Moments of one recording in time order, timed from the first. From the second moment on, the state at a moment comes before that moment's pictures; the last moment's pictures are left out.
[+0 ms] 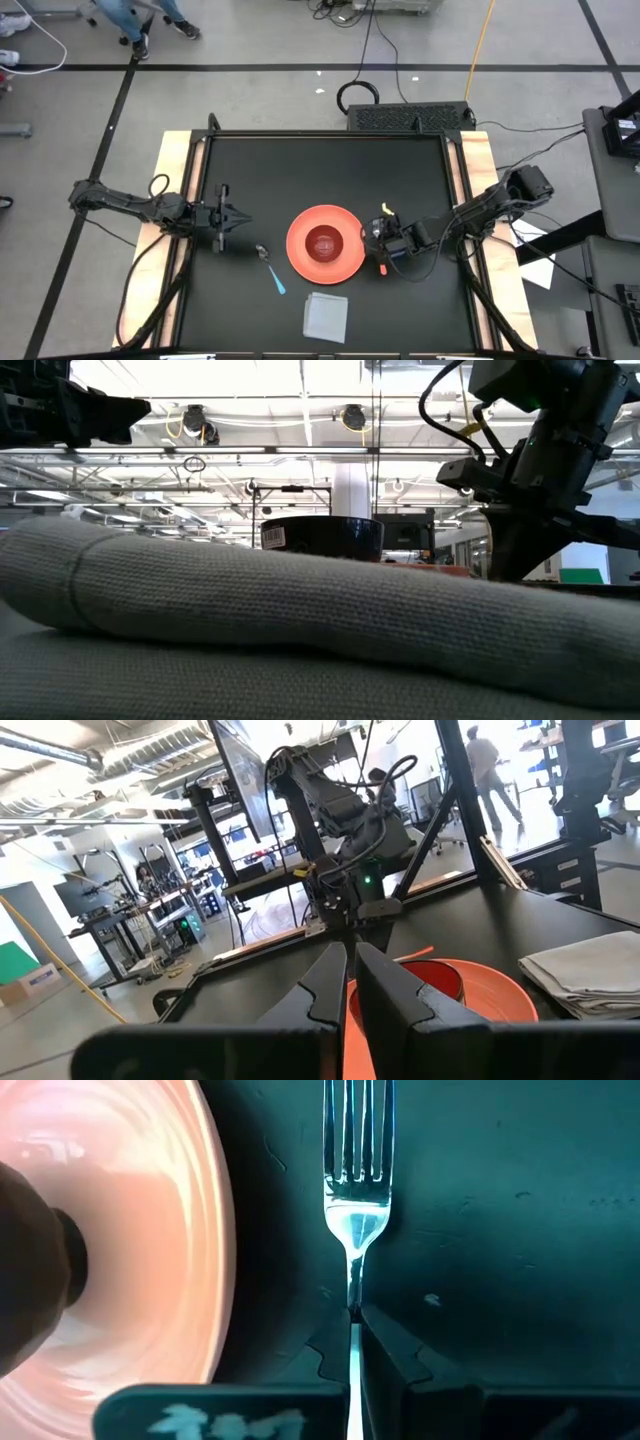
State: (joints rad) left arm -0.21 0.24 0.01 0.35 -0.12 0.38; right arm 0.34 1.52 0.74 -0.49 0.28 1.77
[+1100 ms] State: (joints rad) left arm -0.21 0.24 0.01 0.35 -0.12 0.34; right arm 0.32 1.55 0.74 -0.39 0.26 1.66
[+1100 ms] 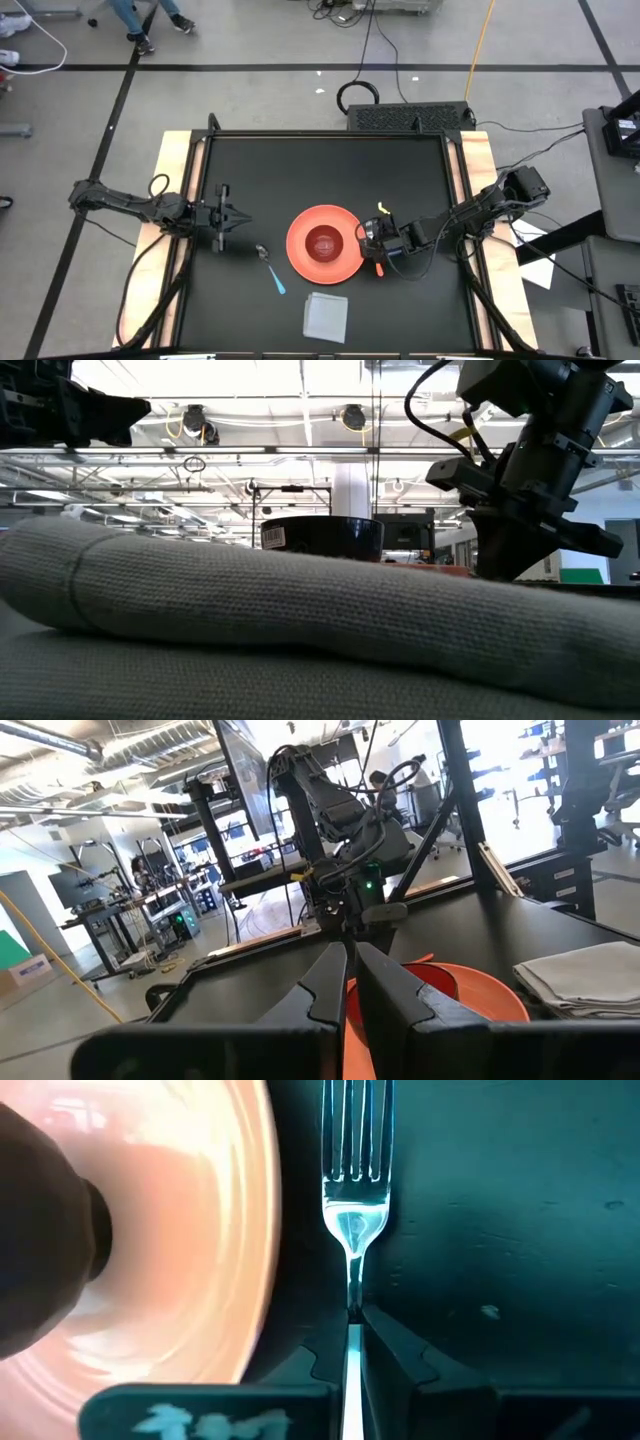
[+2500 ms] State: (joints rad) left arm -0.21 0.24 0.01 0.34 -0.12 0.33; right arm 0.34 1.60 0.74 -0.40 0.21 1.70
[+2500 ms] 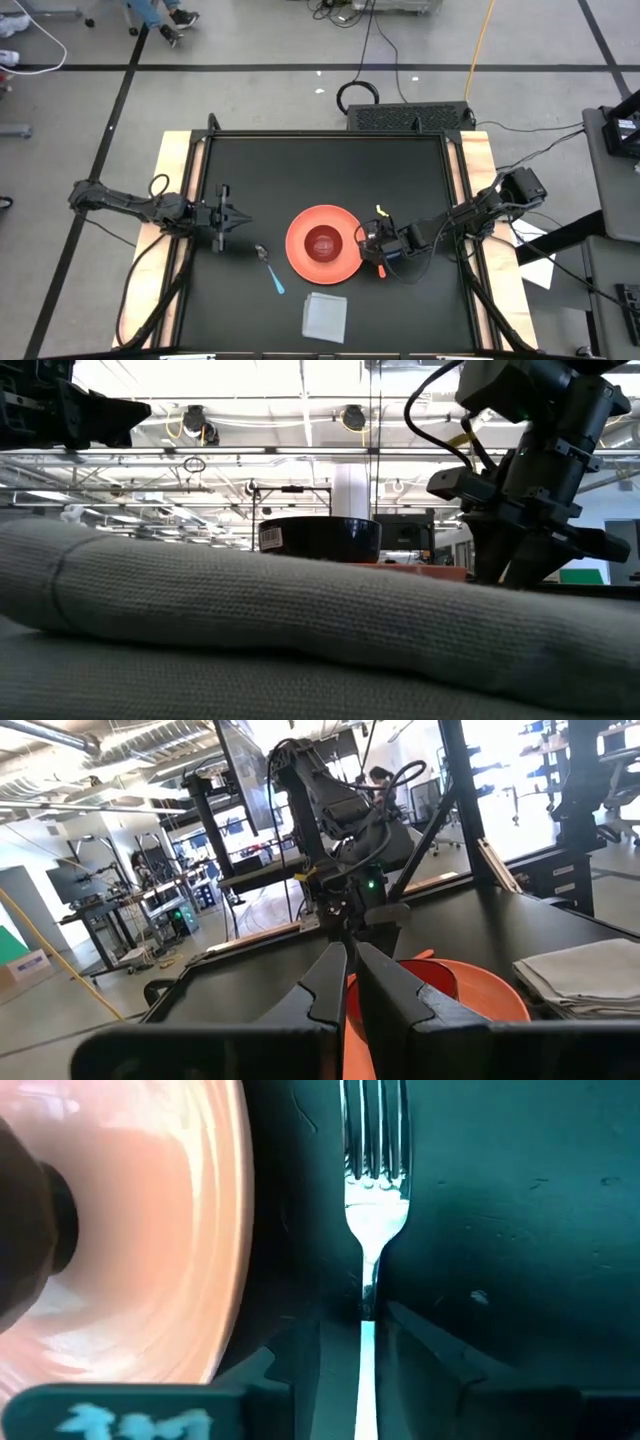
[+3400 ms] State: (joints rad) left arm -0.21 0.24 0.01 0.34 -0.12 0.31; right arm 0.47 1.33 0.74 -0.62 0.61 1.41
